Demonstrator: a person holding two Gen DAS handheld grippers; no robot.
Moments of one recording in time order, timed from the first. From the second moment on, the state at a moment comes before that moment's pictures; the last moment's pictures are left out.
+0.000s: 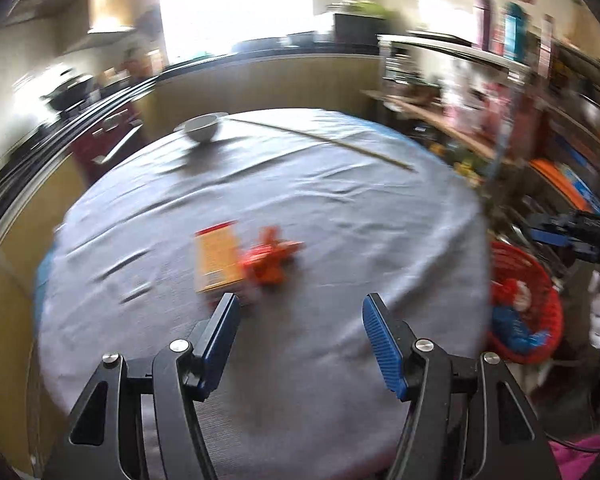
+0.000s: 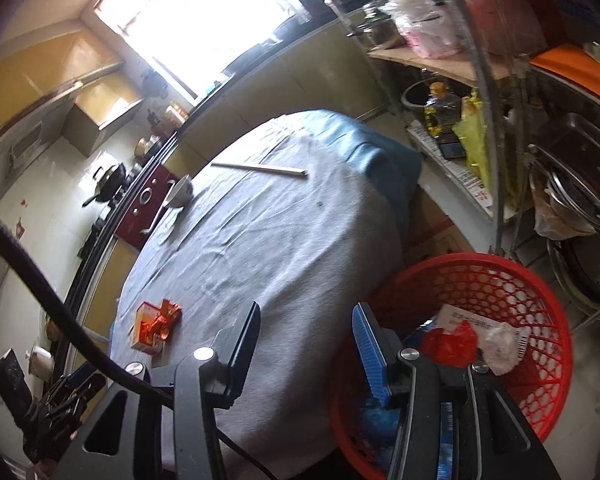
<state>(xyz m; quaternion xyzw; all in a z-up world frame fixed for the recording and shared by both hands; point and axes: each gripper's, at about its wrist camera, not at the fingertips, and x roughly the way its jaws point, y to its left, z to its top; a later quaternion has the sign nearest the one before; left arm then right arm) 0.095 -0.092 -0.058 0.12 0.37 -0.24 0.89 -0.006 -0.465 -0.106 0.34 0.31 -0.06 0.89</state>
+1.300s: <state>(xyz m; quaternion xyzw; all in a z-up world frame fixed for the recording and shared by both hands) 0.150 0.100 -0.104 -0.02 0.40 -0.04 0.91 0.263 -0.232 -0.154 0.33 0.51 0.04 0.79</state>
